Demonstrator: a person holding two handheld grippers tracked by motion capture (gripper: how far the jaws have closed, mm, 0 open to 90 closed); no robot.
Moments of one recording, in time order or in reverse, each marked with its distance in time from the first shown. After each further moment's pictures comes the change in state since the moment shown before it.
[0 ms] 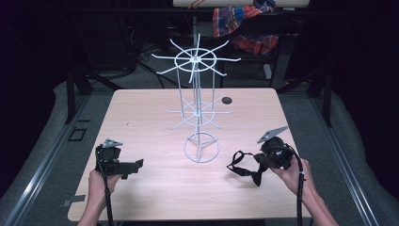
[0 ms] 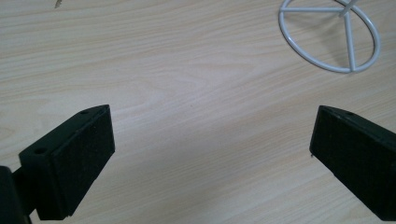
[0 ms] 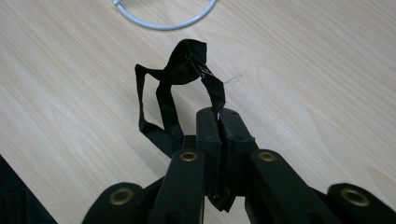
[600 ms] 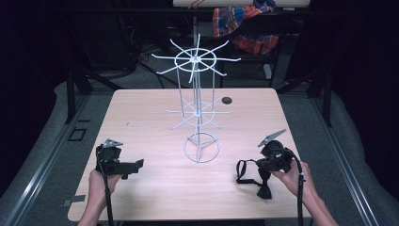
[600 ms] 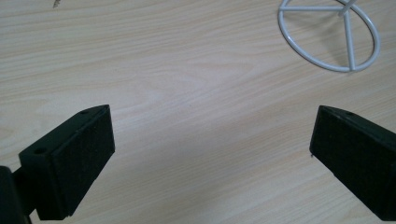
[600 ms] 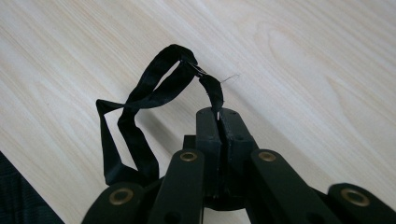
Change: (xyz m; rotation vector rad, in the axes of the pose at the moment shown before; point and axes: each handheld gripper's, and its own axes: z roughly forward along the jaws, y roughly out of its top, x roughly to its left) left arm 0.000 0.000 0.000 0.008 -0.002 0.005; right arm -0.008 -0.014 0.020 0.083 0.036 0.037
